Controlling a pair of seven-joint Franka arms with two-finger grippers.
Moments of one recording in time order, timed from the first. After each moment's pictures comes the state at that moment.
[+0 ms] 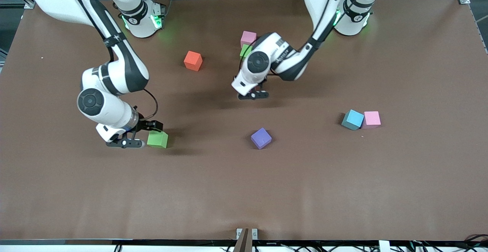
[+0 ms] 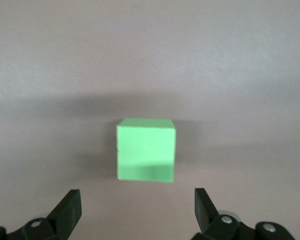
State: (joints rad) left arm -0.68 0.60 -0.27 -1.81 -0.17 2.29 -0.83; right arm 0.01 0.42 0.24 -1.89 -0.07 2.28 0.31
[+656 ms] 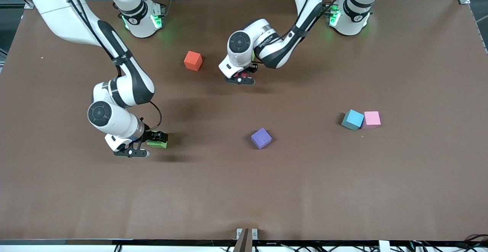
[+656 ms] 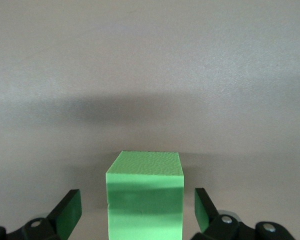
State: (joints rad) left arm -0.78 0.60 -0.27 -1.83 -0.09 2.28 -0.86; right arm 0.00 0.56 0.22 -1.85 -0.07 2.39 0.31
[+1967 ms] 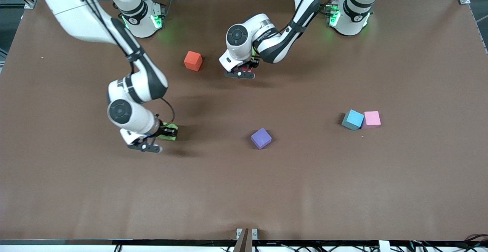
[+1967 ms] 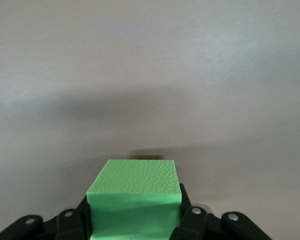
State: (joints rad) left arm -0.79 0.58 -0.29 -1.88 -0.06 2.28 -0.87; right arm 0.13 0.54 0.22 -1.86 -0.08 2.34 0.54
